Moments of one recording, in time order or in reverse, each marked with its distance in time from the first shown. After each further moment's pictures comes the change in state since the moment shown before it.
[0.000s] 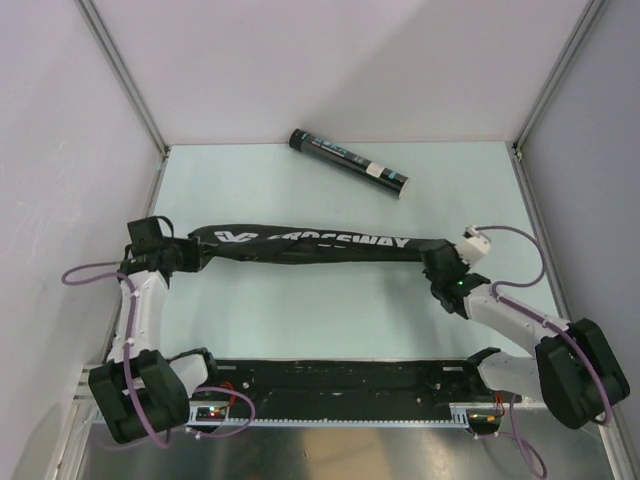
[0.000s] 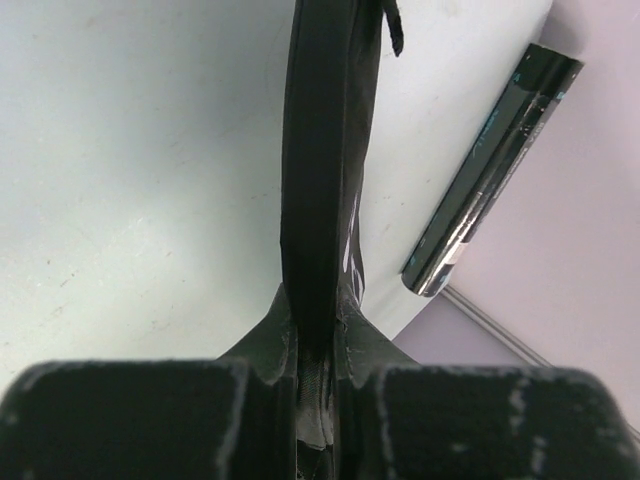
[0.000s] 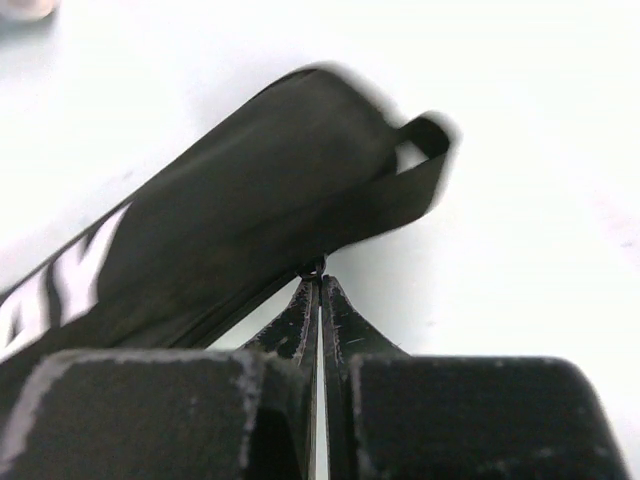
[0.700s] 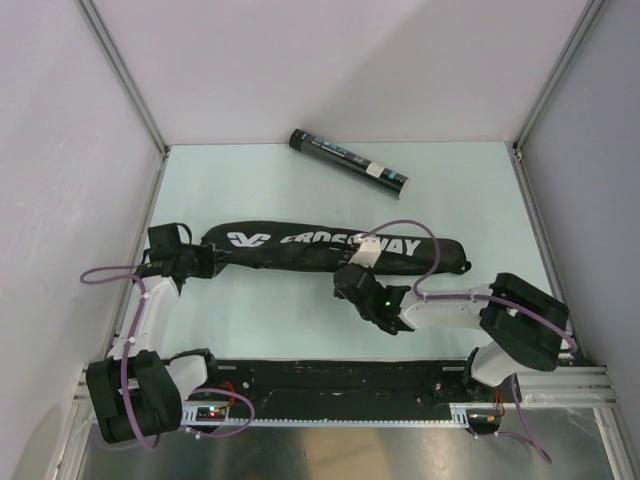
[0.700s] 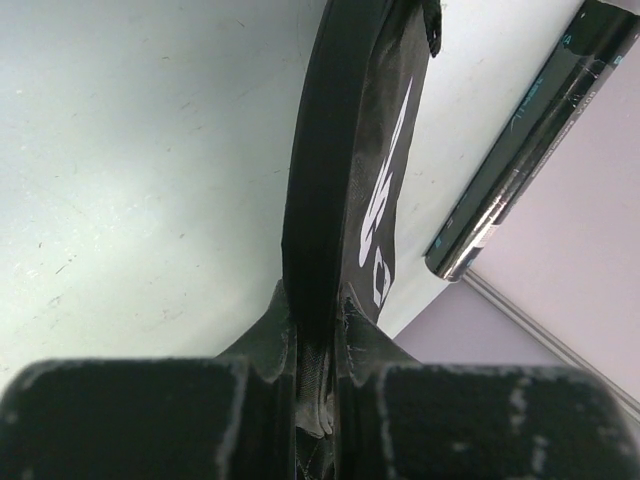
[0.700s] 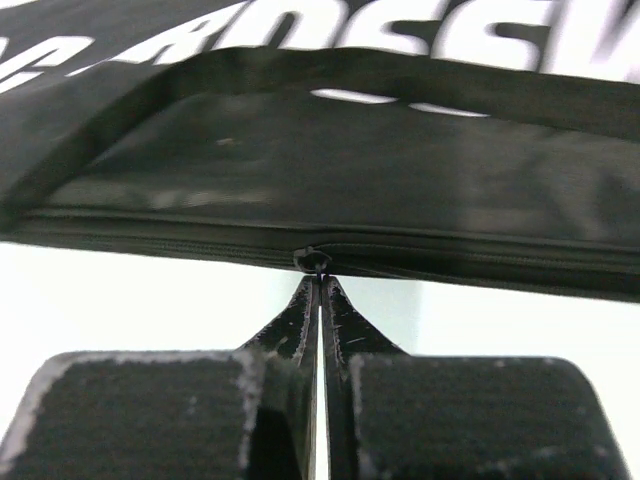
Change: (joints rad) left arm -0.096 0.004 -0.090 0.082 -0.018 -0.065; right arm 0.581 0.399 0.223 0.425 -0.053 -0.180
